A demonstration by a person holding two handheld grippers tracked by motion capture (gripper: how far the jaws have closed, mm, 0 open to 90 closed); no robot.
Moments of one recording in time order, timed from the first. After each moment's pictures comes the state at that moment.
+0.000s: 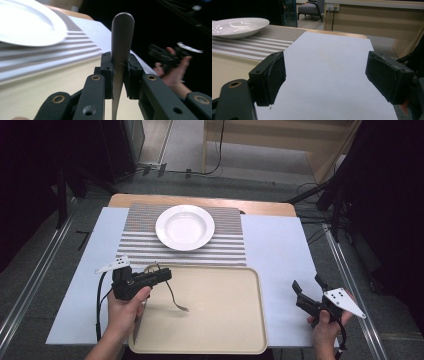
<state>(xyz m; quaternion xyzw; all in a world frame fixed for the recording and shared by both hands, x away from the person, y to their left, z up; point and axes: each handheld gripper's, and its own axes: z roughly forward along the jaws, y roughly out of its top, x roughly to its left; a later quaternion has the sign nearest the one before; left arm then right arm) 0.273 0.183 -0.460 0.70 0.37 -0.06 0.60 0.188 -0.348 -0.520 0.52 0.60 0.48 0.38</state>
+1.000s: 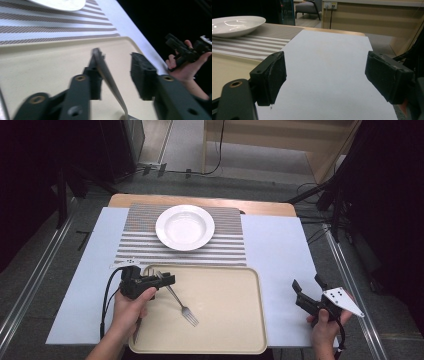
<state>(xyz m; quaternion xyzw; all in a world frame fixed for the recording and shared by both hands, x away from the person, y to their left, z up) 0.291 0.180 -0.492 0.71 0.45 -0.07 0.53 0.191 -0.349 -0.523 0.52 0.60 0.47 0.38</state>
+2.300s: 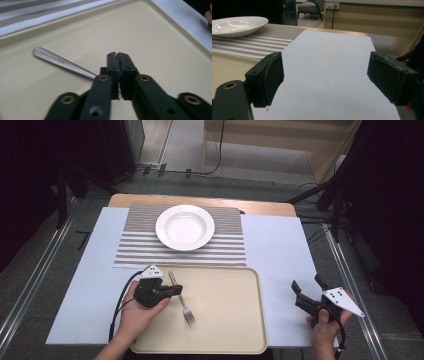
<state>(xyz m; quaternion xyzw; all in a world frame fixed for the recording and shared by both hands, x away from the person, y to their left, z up) 0.269 0.134 -0.491 0.83 0.37 0.01 0.42 0.191 -0.349 -0.523 0.52 0.60 0.48 0.38</state>
